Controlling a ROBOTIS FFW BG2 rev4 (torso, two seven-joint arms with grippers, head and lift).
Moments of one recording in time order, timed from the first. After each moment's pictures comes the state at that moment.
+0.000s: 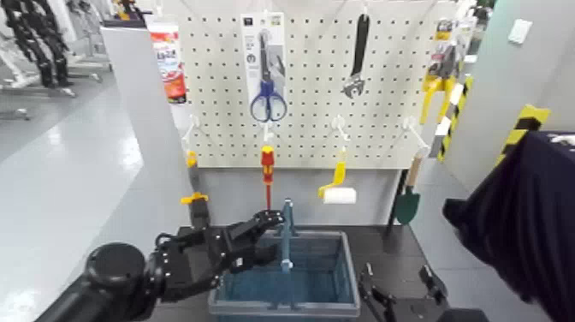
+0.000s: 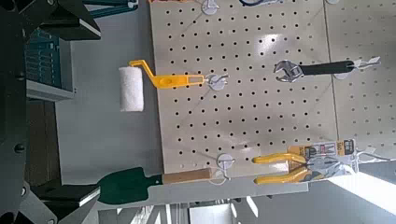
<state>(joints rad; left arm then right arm) -0.50 0.34 -0.42 -1.10 1.64 0.91 -0.42 0.33 -0.04 0.15 -1.74 -0.07 -0.30 -0.12</state>
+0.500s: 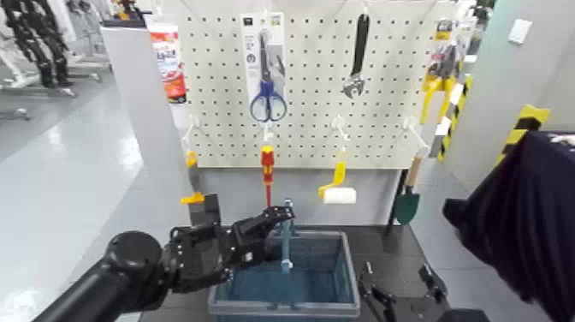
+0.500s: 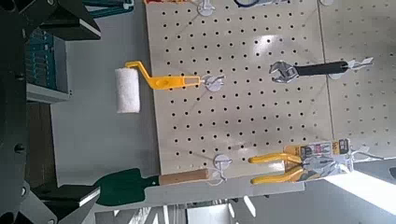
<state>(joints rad) -0.61 0.30 -0.52 -0.96 1.64 0.92 -0.50 0.33 -0.04 0.16 -1.73 -0.07 -0.32 -0.12</state>
